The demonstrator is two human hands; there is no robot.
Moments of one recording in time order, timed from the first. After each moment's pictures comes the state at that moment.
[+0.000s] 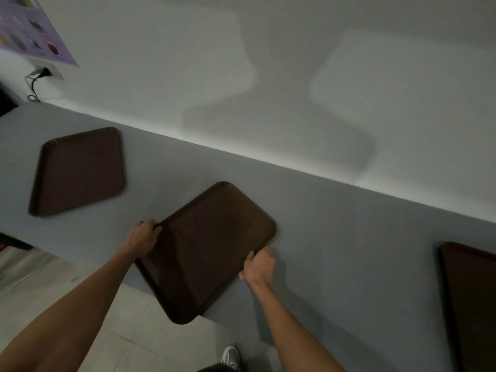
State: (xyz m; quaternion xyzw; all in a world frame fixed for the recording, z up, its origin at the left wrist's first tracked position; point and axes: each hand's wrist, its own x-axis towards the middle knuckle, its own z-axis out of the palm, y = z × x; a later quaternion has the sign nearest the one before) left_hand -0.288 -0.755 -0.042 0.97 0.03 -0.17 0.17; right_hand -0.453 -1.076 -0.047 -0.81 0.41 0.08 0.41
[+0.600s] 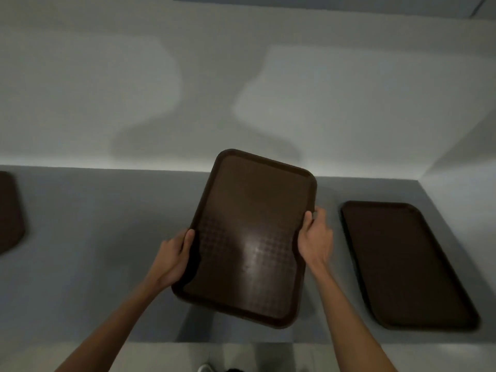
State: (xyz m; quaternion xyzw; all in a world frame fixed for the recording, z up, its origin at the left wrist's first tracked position) left_hand -0.449 -1.040 0.086 0.89 -0.23 -0.14 0.37; right_hand -0.593 -1.356 0.076 -0.81 0.45 -0.23 0.29
